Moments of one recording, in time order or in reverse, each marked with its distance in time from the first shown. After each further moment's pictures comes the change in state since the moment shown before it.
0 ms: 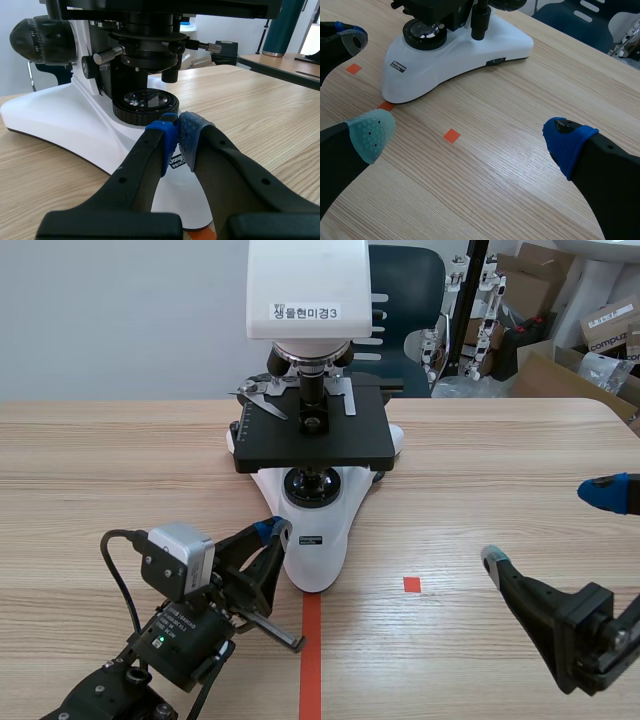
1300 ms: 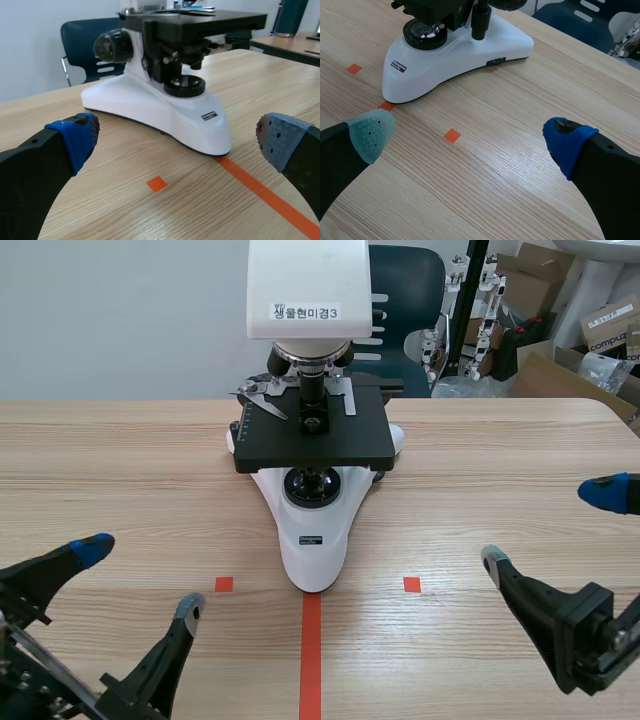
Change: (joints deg) left arm 25.2 -24.7 -0.2 30.0 -16.0 3.6 3.5; right arm 0.0 0.0 0.0 0.0 0.0 0.0 0.0
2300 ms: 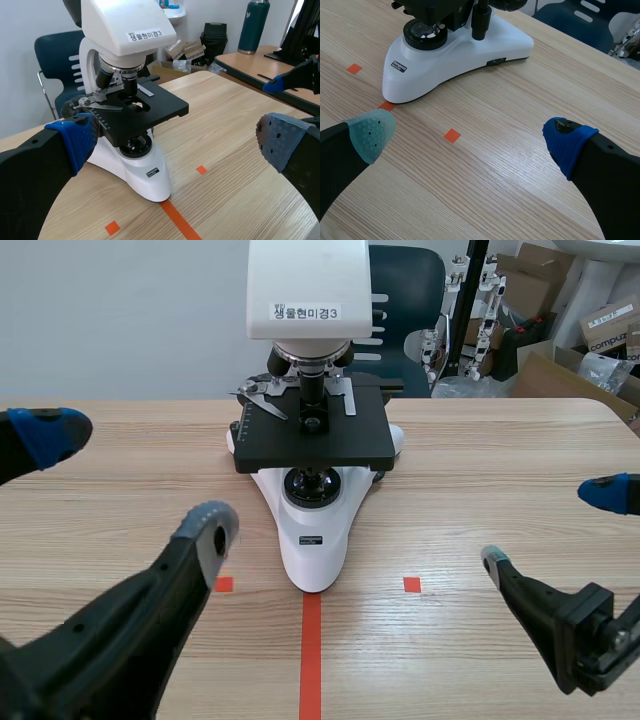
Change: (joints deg) left arm 31.6 -6.1 -11.6 54.8 -3.4 5.9 29.7; right arm 0.0 0.0 0.0 0.0 0.0 0.0 0.0
